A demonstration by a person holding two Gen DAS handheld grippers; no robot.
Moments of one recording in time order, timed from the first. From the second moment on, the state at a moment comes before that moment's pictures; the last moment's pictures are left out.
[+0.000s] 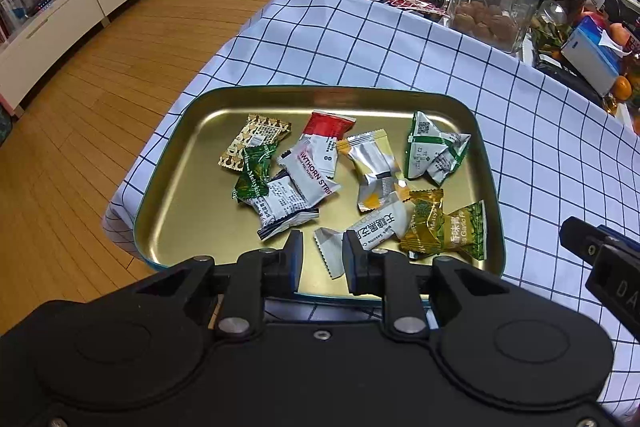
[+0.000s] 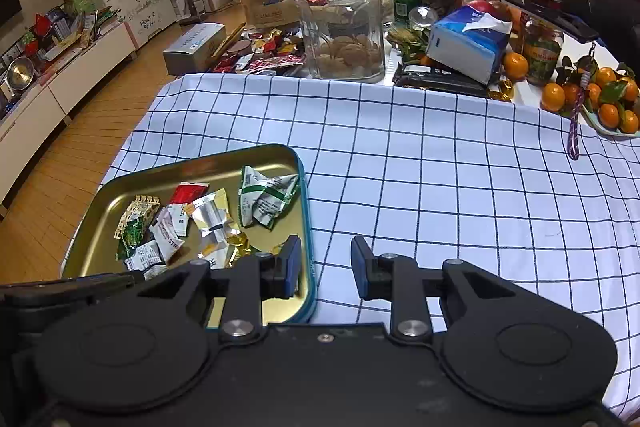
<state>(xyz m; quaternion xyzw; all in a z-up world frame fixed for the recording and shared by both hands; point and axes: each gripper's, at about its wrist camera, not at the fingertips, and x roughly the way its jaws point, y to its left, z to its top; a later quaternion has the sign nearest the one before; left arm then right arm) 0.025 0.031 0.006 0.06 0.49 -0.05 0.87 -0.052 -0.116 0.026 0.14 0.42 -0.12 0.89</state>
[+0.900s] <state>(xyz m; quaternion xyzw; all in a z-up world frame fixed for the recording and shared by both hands) 0.027 0.031 0.005 0.05 0.49 -0.06 0.87 -0.049 -0.117 0.017 0.14 0.43 -0.11 0.89</state>
